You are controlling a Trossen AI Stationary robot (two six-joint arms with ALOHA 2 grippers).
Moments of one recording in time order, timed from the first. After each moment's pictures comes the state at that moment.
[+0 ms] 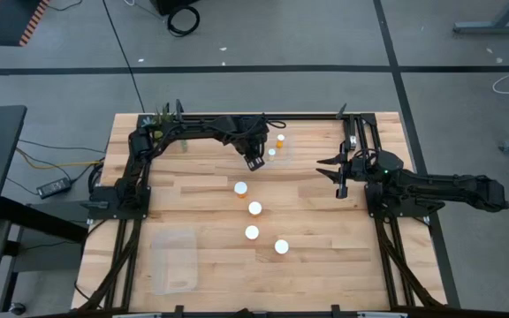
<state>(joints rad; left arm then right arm) 0.39 2.09 1.60 -0.68 -0.03 -0.06 -0.32 0.45 0.01 0.57 -0.19 -0.18</state>
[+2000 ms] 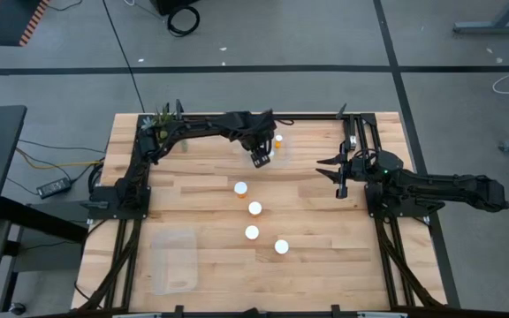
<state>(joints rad) 0.37 2.16 1.78 -0.79 -0.06 -0.01 -0.32 0.45 0.01 0.56 -0.19 -0.18</state>
